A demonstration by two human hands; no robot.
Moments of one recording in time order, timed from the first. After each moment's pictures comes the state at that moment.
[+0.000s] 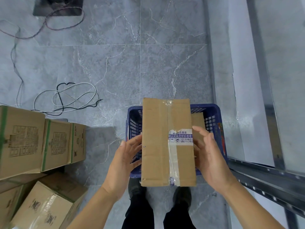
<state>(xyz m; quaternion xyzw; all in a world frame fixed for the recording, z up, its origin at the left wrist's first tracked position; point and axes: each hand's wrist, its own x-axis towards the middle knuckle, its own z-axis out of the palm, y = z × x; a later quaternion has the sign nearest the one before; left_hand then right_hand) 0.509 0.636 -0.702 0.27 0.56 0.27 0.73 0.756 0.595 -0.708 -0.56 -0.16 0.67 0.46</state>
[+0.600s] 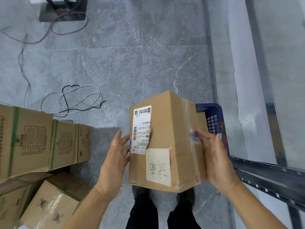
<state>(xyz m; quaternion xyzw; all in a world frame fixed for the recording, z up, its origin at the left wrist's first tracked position) 0.485 0.637 -0.687 0.28 0.57 0.31 0.71 0.752 0.582 -0.698 -0.62 -0.14 0.62 0.46</state>
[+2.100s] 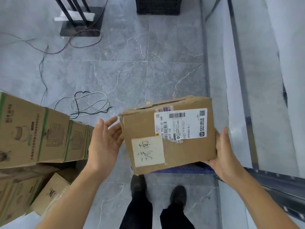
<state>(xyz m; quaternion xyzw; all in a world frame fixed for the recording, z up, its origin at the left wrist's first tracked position) 0.479 0.660 -0.569 0.25 0.56 0.42 0.67 0.777 0.589 -0.568 -0.61 -0.19 0.65 0.41</state>
